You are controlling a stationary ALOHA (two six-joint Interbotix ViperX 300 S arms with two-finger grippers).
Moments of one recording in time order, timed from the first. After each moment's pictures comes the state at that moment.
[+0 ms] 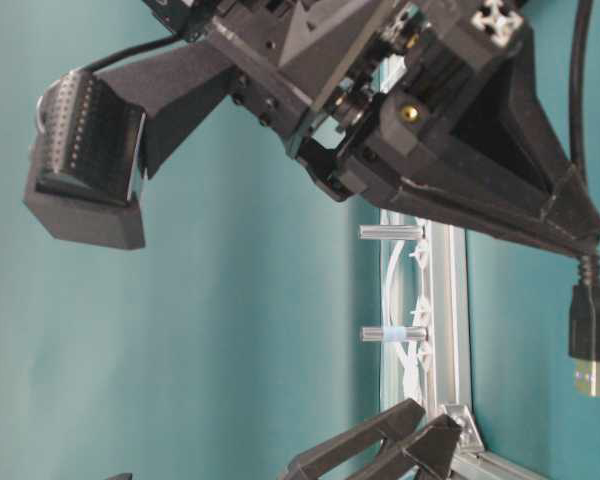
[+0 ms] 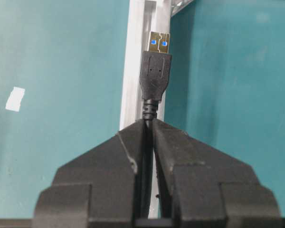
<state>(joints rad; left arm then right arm) 0.06 -0.17 0.97 -0.06 -0.17 0.02 0.17 0.11 0.55 0.00 0.08 0.16</state>
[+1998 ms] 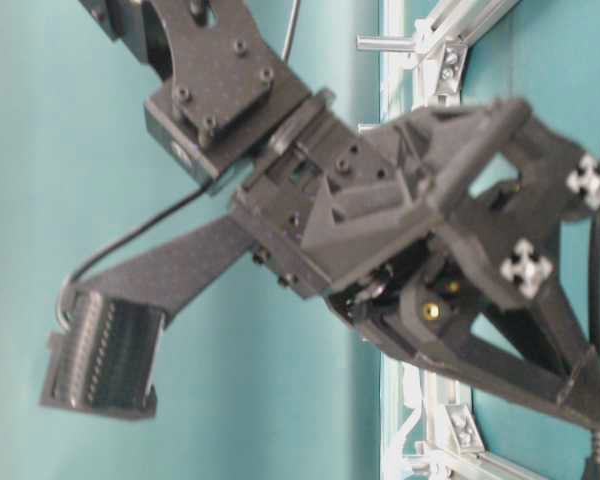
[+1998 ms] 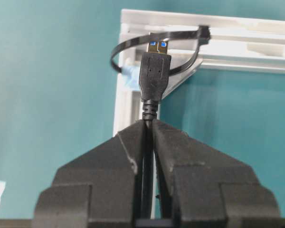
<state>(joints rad) -0.02 -0.53 1.16 -0.06 0.07 0.02 0.15 0.29 0.33 0.00 0.07 0.16</state>
